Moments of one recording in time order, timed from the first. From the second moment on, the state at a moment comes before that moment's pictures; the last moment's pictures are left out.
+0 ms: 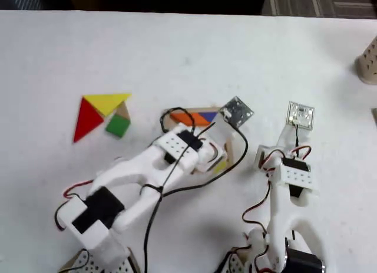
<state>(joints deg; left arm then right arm) 35.4 8.5 27.7 41.3 -0.5 10.7 -27.0 65.5 32.2 0.9</state>
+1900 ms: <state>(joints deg) 25.1 13.1 24.1 42.4 3.4 10.2 -27.0 65.5 32.2 0.9</state>
